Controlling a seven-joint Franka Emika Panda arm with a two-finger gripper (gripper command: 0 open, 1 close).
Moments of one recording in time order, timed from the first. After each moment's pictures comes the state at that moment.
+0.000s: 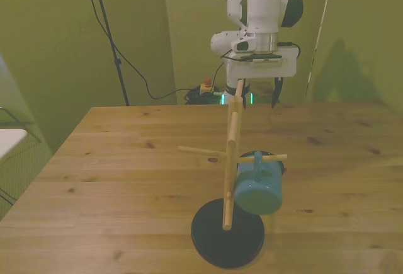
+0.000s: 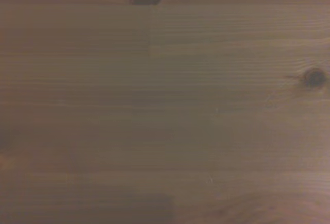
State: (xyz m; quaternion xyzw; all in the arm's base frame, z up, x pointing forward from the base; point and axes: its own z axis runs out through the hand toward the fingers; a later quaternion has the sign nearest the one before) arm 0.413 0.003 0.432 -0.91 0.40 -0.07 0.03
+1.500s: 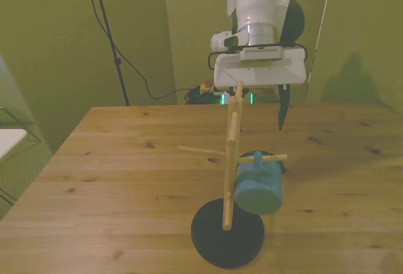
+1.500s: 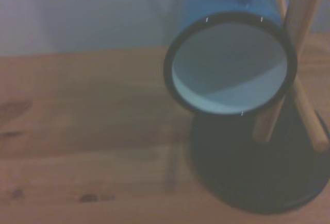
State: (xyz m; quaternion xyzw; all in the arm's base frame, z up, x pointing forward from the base) arm 0.564 -0.043 0.481 -0.85 0.41 -0.30 0.13
